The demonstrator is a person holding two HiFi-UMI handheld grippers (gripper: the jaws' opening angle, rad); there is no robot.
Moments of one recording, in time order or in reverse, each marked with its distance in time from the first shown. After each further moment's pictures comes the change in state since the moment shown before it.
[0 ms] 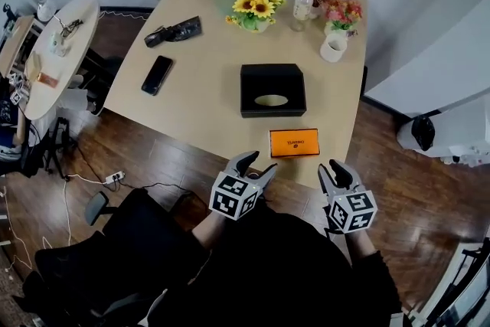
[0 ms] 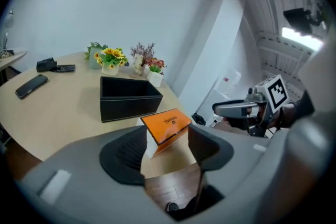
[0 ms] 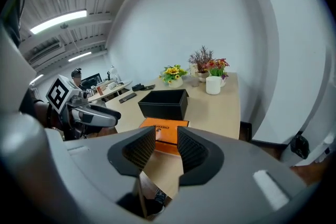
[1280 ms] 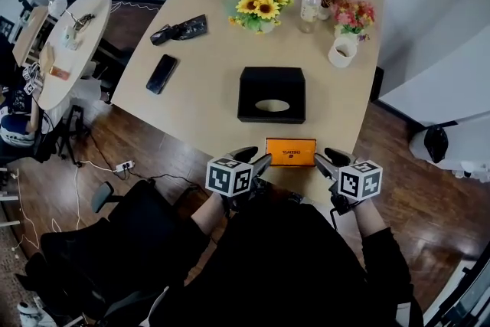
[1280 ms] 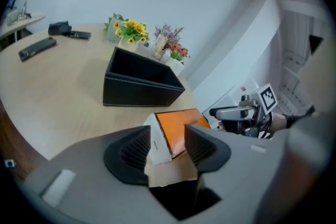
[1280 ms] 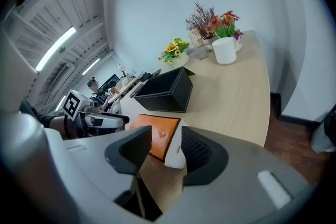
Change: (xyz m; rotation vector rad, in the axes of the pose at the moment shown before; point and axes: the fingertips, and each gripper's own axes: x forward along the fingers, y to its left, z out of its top) left arm 0.053 0.041 -0.002 -0.268 0.116 0.060; right arm 0.079 -0.048 -0.003 0.168 0.241 0.304
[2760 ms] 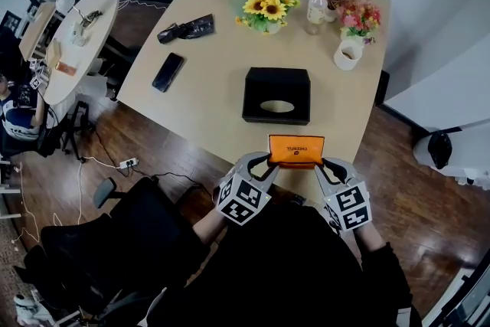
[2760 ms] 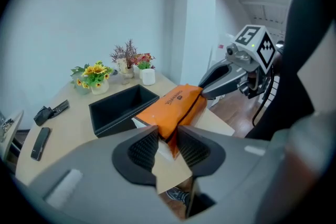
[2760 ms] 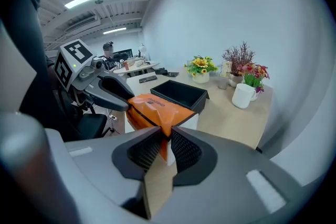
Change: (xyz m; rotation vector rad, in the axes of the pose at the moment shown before) left arm -0.023 -0.056 0.010 0.641 0.006 0.105; right arm -0.026 0.052 0.005 -0.510 0.009 -0.121
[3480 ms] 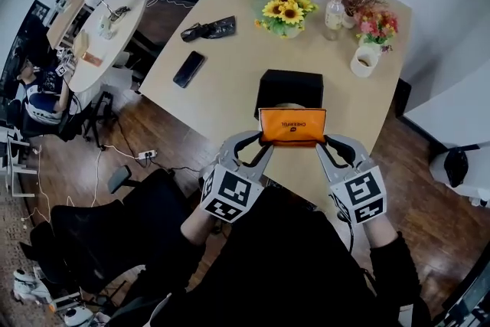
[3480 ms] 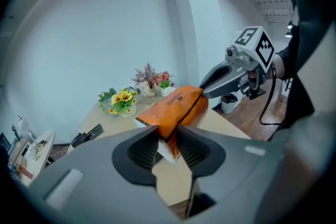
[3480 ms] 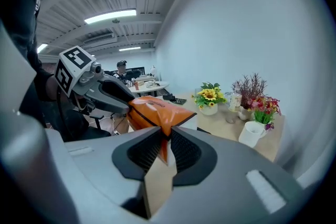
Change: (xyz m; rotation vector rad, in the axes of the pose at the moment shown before) left arm -0.069 0.048 0.084 0.079 -0.063 0.262; right arm -0.024 -0.011 0.113 -0.095 -0.236 0.092
